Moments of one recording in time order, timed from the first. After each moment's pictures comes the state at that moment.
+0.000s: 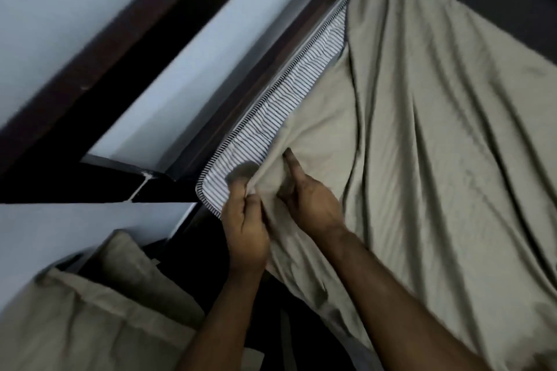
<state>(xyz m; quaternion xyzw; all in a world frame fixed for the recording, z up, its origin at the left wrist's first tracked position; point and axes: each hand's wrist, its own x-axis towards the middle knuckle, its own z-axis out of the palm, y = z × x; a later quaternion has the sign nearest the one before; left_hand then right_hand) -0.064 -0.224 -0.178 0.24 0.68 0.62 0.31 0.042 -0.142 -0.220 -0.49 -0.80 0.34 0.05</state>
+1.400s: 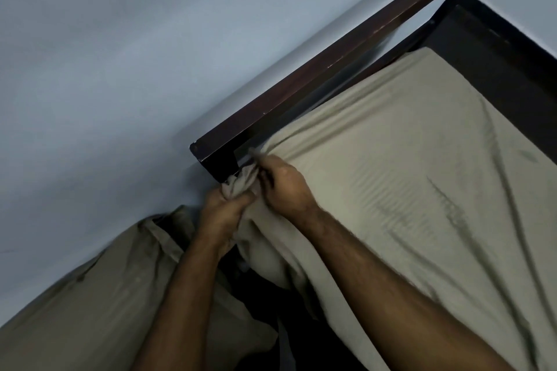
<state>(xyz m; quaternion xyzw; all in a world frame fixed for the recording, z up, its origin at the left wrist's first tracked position) -0.197 -0.291 -0.057 0.00 0.69 0.55 0.47 -0.111 -0.178 -0.088 -0.32 -0.85 0.40 0.08</state>
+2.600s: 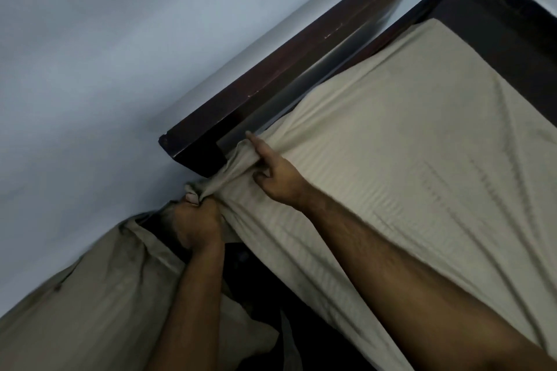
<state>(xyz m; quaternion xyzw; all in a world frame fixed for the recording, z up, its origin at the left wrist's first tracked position) -0.200 -0.300 -0.137 -0.08 0.88 0.42 0.20 -0.110 -0.153 -0.146 -0.30 -0.77 0.56 0.03</state>
